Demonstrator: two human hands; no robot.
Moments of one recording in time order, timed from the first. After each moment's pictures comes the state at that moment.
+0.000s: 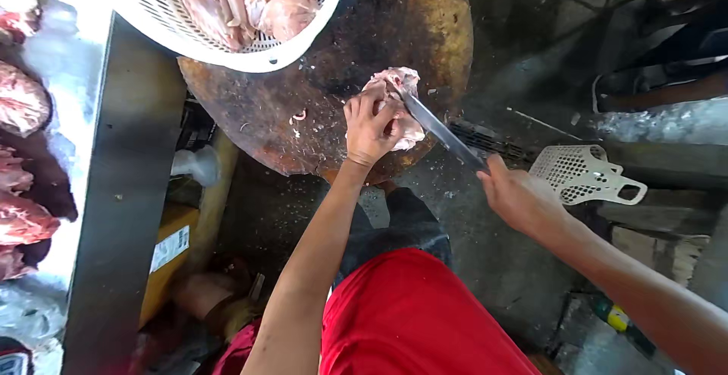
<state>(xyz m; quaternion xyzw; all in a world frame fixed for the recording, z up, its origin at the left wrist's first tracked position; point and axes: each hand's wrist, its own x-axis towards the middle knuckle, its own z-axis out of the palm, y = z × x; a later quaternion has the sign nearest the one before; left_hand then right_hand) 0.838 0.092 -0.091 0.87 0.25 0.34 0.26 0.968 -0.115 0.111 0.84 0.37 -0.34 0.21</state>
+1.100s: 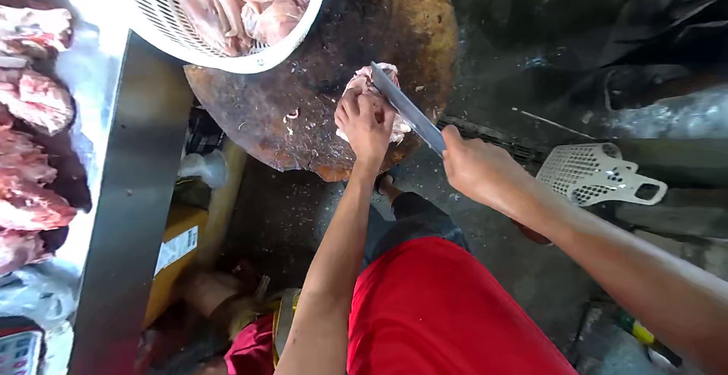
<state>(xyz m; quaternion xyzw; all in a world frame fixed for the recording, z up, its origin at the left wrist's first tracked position) 0.866 0.056 -0.070 0.79 0.47 0.32 0.24 0.953 -0.064 0.131 0.83 0.39 -0.36 0.17</state>
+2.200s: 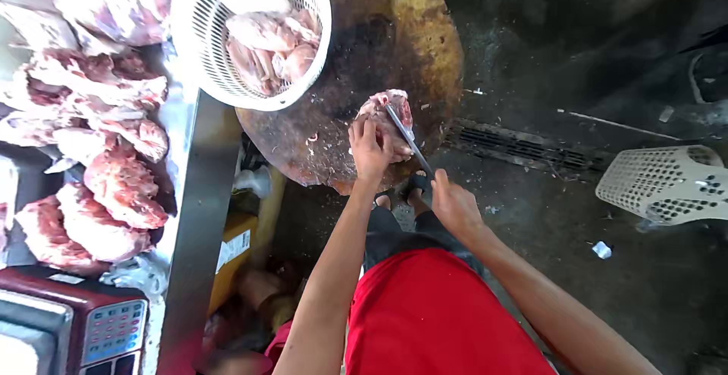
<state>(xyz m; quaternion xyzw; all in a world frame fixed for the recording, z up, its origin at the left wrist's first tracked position) 0.846 0.062 -0.058 0.84 0.40 0.22 0.29 0.925 -0.127 0.027 0.87 0.34 -0.37 -0.01</state>
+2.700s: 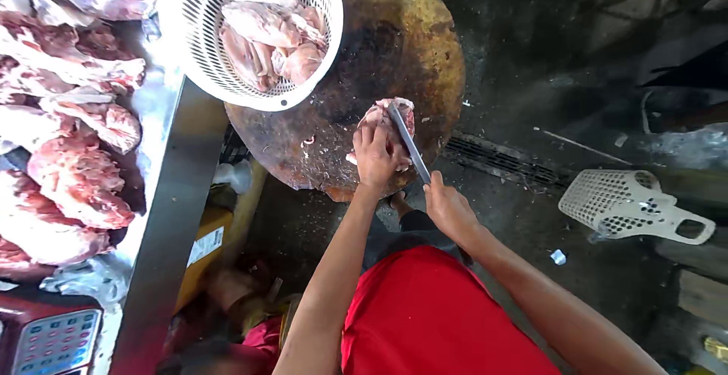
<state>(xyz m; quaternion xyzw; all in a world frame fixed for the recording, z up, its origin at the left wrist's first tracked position) 0.857 0.058 -0.053 0.86 0.39 0.21 0.26 0.948 -0.084 0.053 0.83 0.32 -0.45 0.05</state>
